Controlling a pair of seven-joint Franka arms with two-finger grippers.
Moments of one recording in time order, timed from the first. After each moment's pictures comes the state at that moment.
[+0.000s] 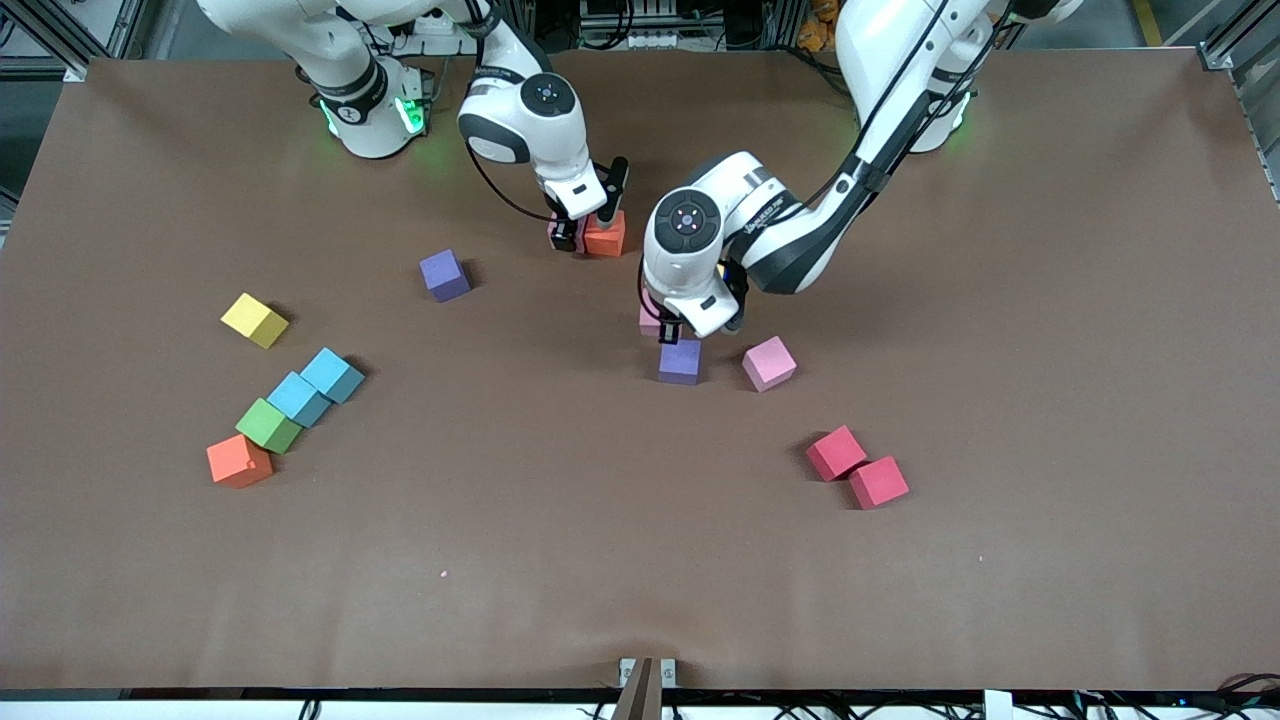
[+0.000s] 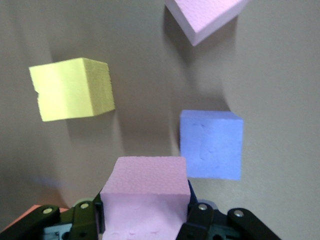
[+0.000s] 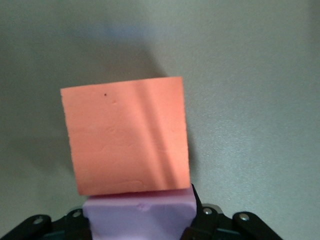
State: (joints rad) left arm -0.50 0.57 -0.35 -1.69 0.08 2.16 -2.30; right arm 0.48 0.32 0.47 -2.45 -0.38 2.70 -0.05
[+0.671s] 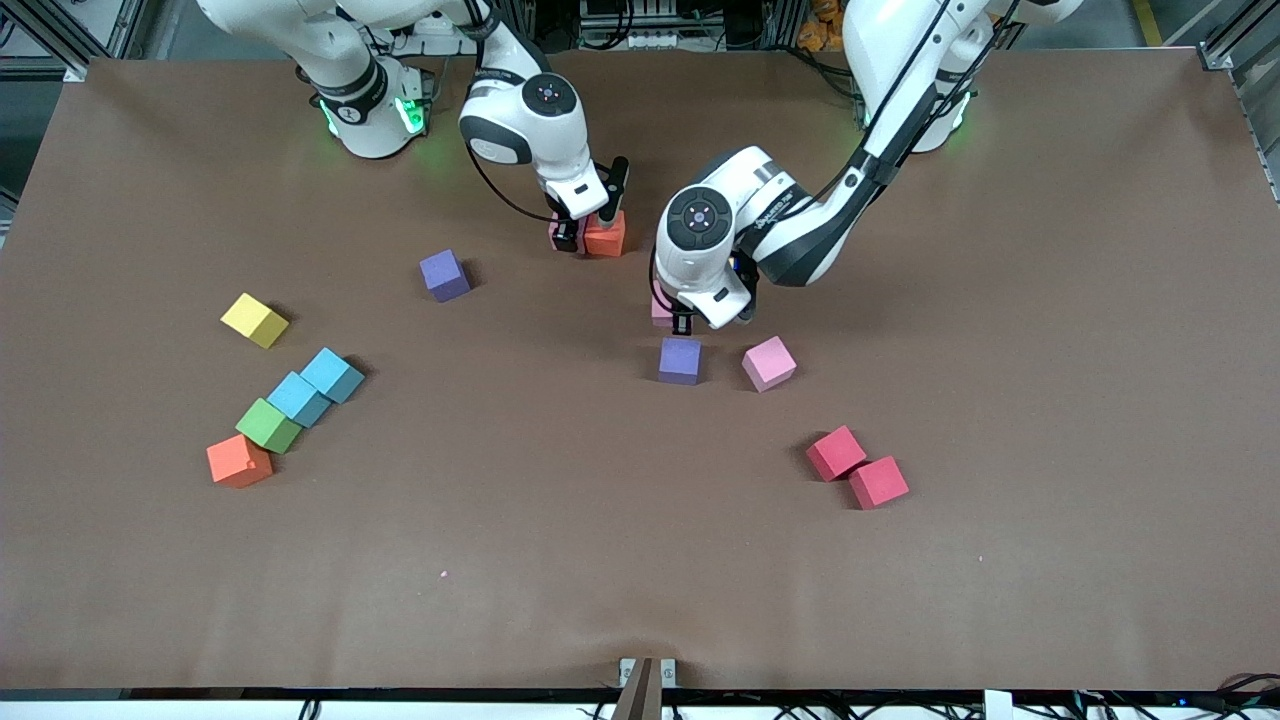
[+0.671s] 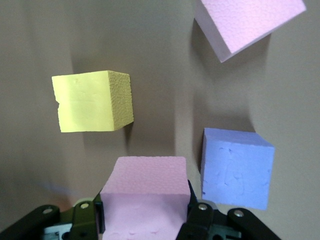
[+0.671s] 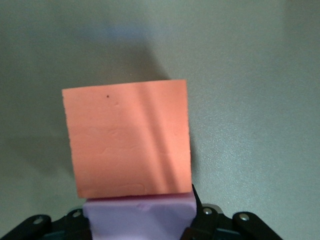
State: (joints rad) left arm -0.49 0.55 -0.35 -1.76 0.06 2.19 -2.35; right arm 0.48 0.32 0.47 -2.45 -0.41 2.70 -0.04
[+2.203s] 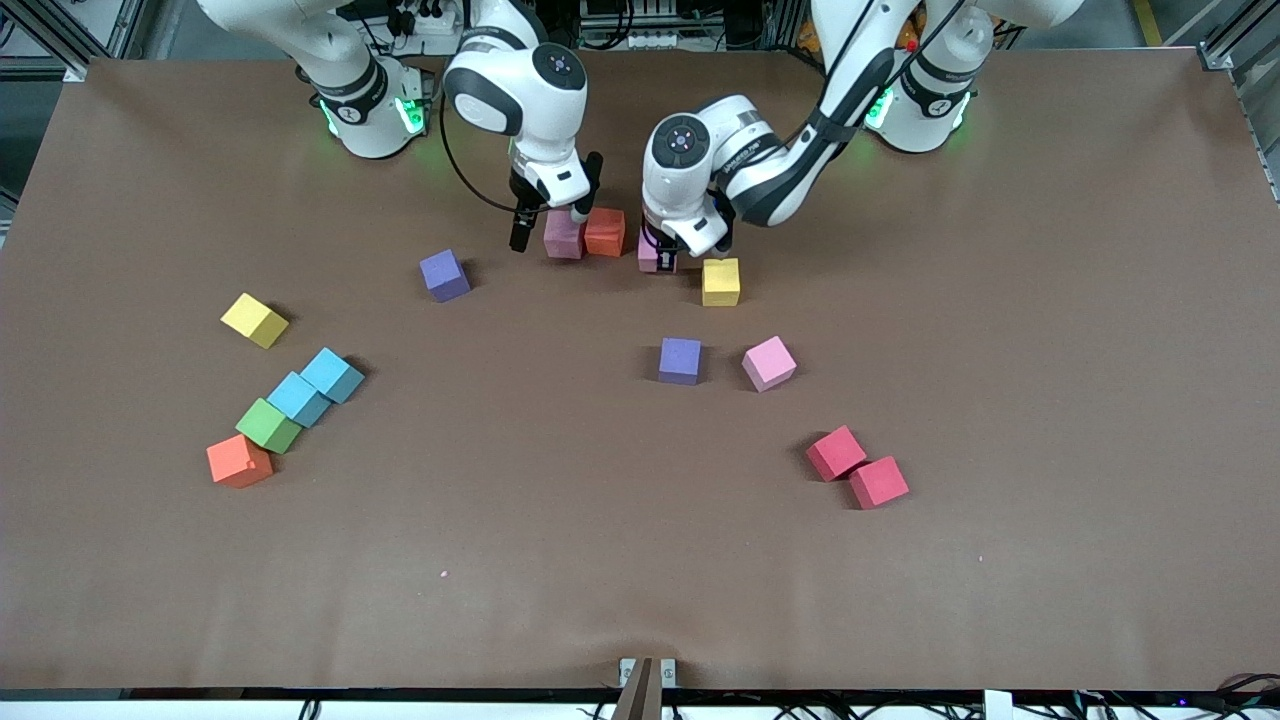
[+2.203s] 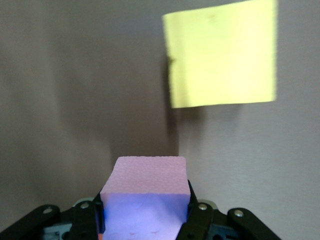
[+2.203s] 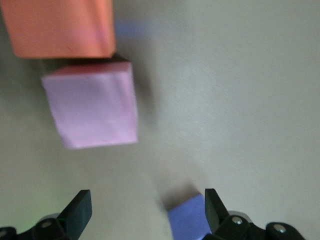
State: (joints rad) left arm -0.61 0.46 -0.40 -2.10 0.06 2.48 -2.52; right arm 0.40 0.10 0.53 -2.42 -0.42 2.26 -0.19
